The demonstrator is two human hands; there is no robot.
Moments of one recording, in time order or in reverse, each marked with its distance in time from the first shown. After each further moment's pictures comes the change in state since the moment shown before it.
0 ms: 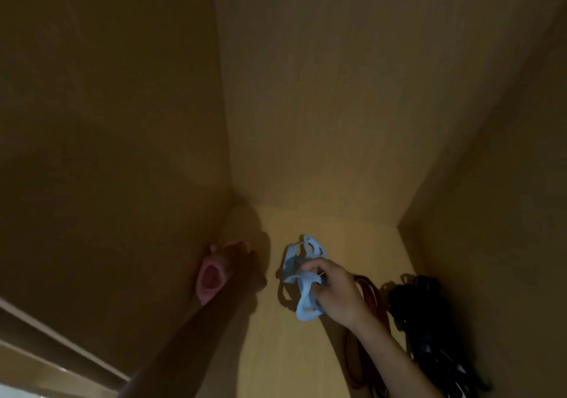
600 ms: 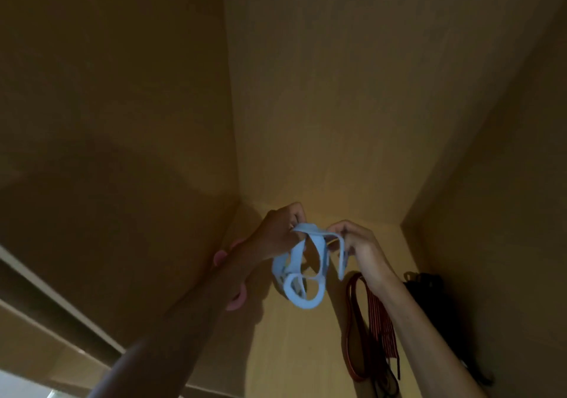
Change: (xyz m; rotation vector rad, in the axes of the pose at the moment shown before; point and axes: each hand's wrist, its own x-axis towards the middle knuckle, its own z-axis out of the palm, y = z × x) left_hand -0.024 0.026 -0.089 -0.812 0.244 0.671; right_hand 0.019 -0.030 -0.049 0.395 0.080 -0.019
